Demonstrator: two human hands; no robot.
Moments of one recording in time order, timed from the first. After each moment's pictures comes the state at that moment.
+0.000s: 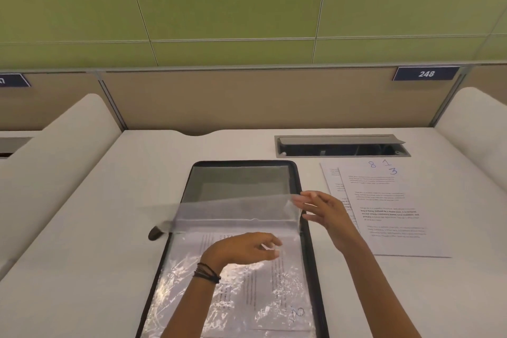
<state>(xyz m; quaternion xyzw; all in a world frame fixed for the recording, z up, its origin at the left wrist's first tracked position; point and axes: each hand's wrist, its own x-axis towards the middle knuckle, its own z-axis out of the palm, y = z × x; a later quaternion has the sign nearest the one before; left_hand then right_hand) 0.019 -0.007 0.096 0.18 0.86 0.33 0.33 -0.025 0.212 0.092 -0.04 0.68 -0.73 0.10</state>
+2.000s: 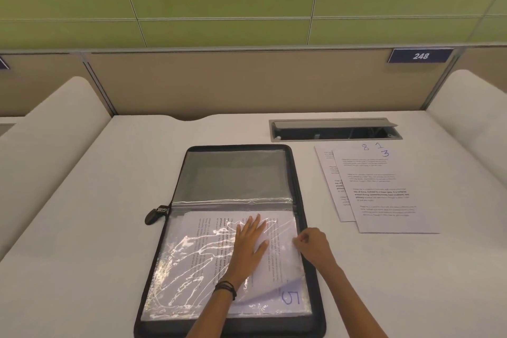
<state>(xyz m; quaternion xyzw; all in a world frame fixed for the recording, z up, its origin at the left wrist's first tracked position) 0.038 0.013 -0.055 0.08 0.93 0.36 0.05 0.017 0.200 -0.030 0.09 0.90 -0.40 0.13</state>
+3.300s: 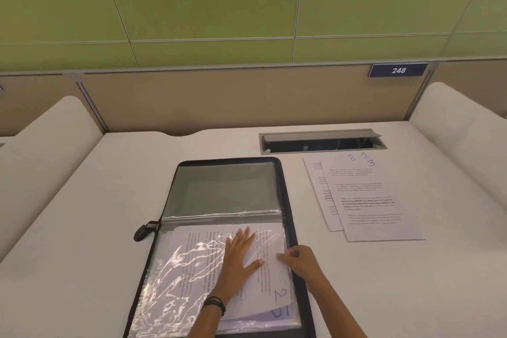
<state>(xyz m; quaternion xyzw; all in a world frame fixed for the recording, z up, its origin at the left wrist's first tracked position) 0.040 0.009 -0.056 0.08 0.93 0.36 0.05 0.037 0.196 -0.009 0.15 0.81 -0.53 0.20</state>
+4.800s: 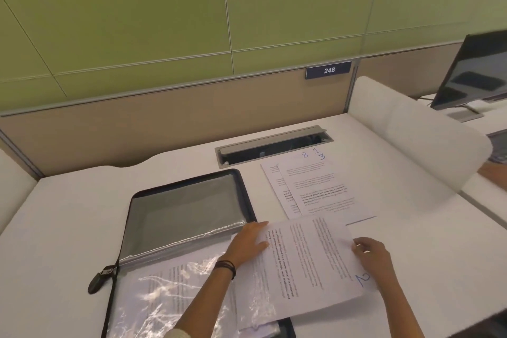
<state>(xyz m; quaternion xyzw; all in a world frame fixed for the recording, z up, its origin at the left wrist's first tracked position) -0.035 0.097 -0.003 0.22 0.92 0.28 0.18 0.084 0.379 0.017 0.31 0.84 -0.45 -0.05</state>
